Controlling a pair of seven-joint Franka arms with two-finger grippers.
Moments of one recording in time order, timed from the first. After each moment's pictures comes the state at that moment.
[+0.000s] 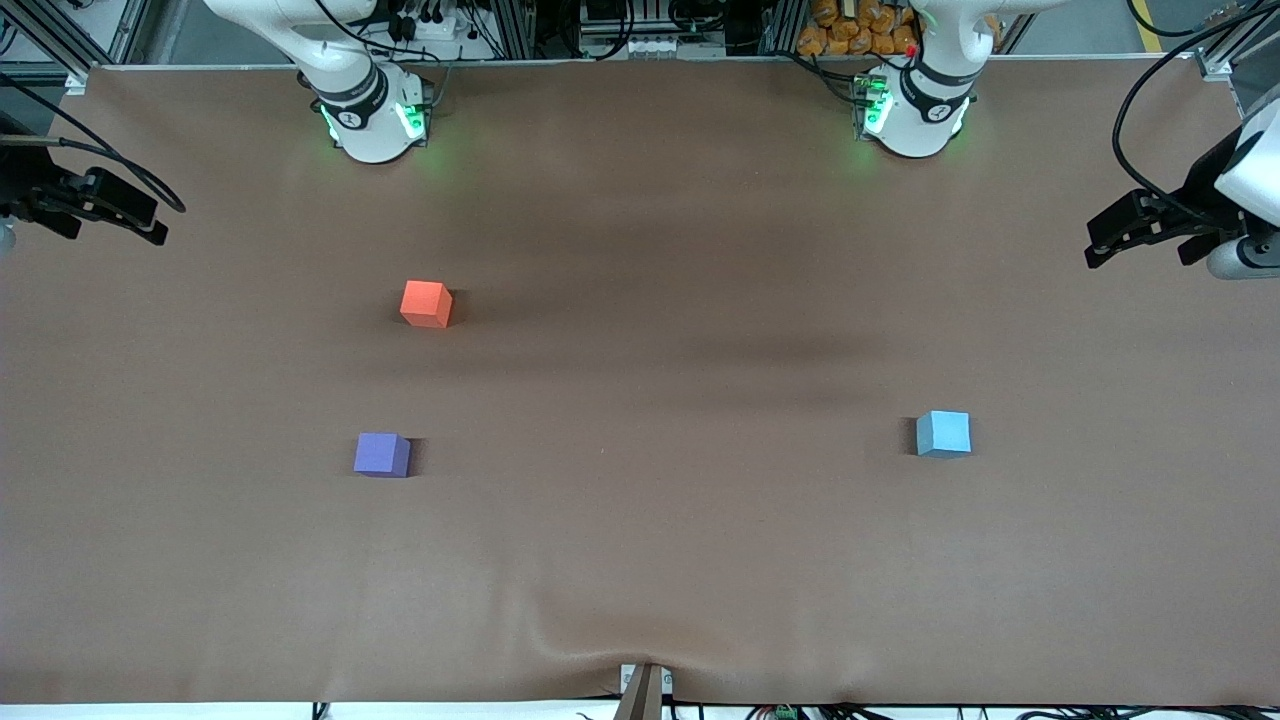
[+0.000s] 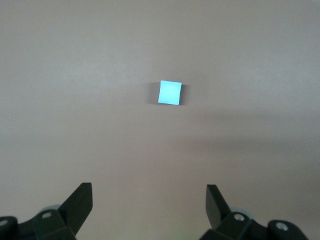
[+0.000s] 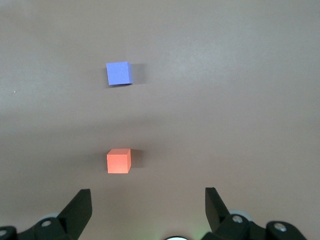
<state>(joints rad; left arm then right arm) 0.02 -0.02 -0.09 -1.57 0.01 1.56 -0.09 0.00 -0.07 -0.01 -1.58 0.02 1.47 0.09</state>
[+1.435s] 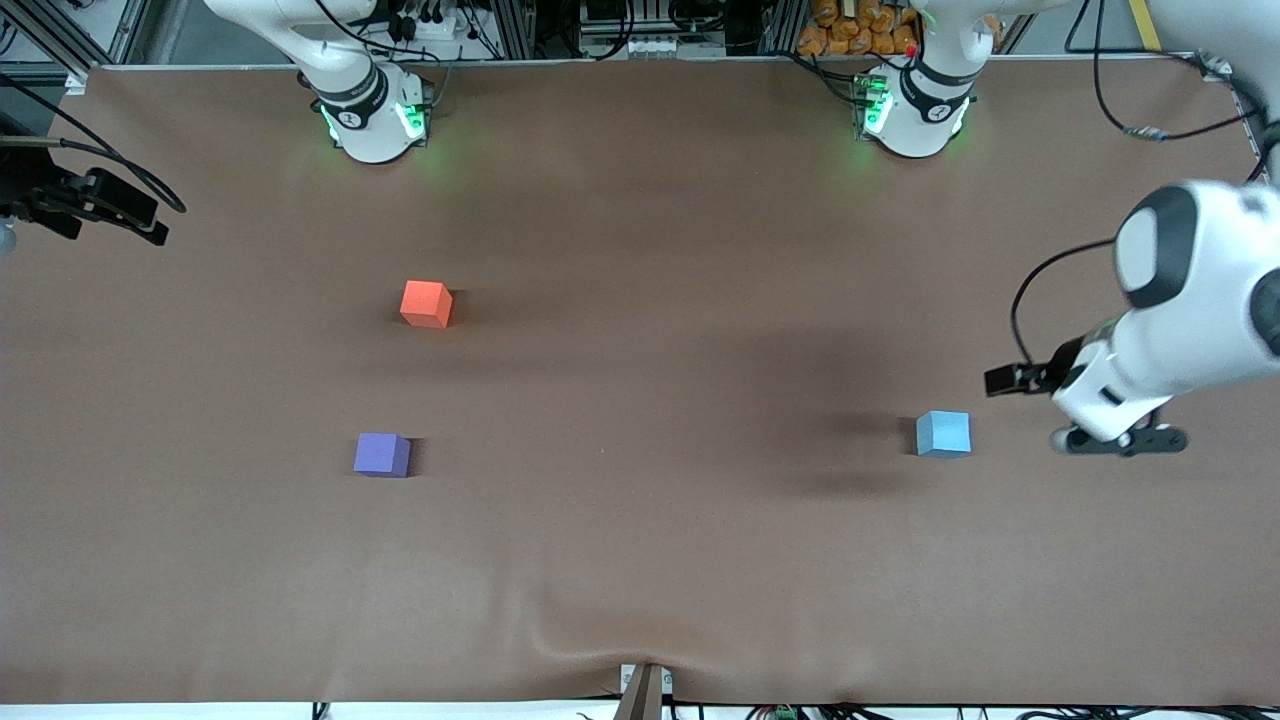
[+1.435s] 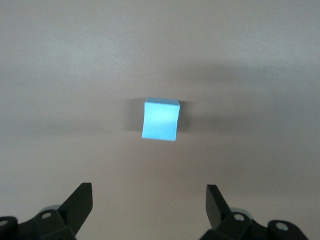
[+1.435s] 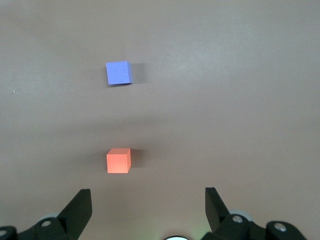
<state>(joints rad) 0.02 0.37 -0.10 -1.63 0.01 1.88 -0.09 0.00 -0.07 -0.01 -1.58 0.02 1.47 0.09</state>
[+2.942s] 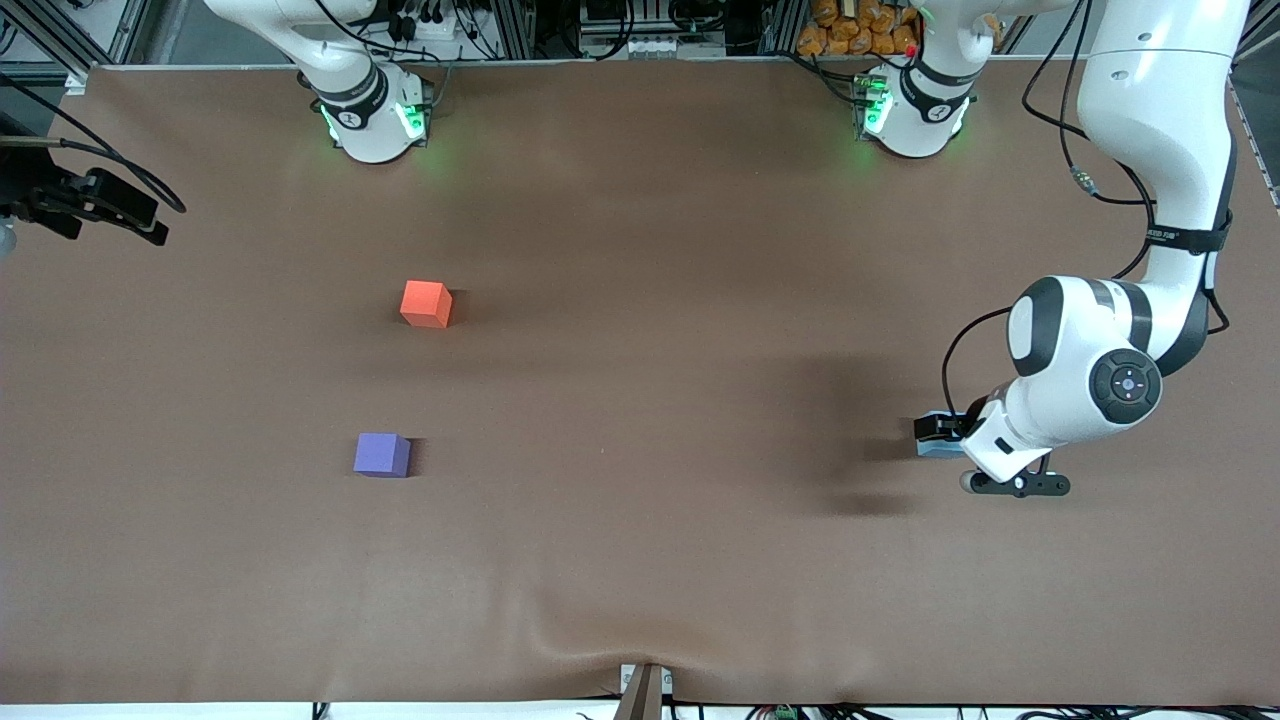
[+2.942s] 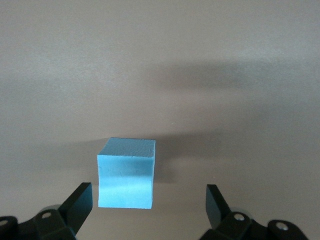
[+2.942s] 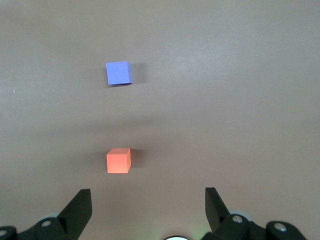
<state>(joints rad) -0.03 0.53 -0.10 -1.70 0.01 2.16 -0.09 0.00 -0.07 -0.01 -1.58 0.02 1.47 0.09</state>
